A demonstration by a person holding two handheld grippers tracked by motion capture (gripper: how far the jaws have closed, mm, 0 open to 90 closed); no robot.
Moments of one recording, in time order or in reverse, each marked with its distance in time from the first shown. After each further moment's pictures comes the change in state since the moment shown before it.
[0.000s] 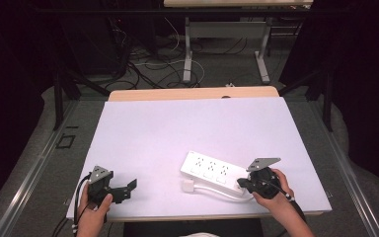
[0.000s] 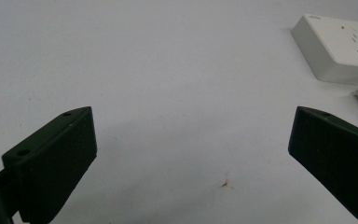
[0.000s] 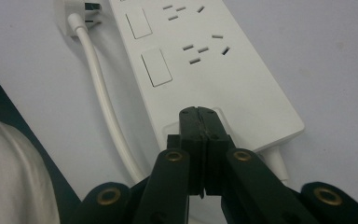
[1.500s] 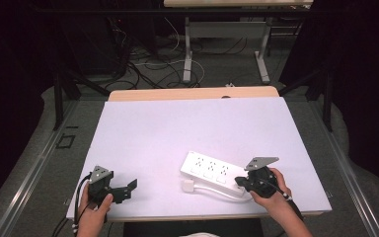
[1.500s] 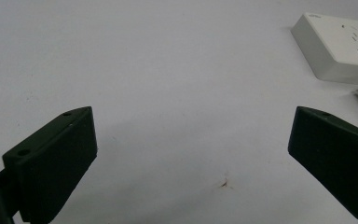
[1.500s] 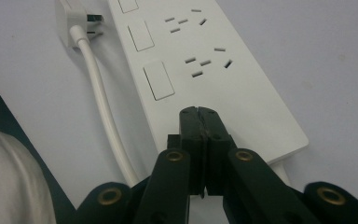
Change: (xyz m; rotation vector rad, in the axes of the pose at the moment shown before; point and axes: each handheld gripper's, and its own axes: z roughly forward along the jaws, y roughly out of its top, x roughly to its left) left arm -0.001 0.000 0.001 0.004 0.001 0.002; right arm 0.002 0.003 0.003 -0.024 0.002 -0.007
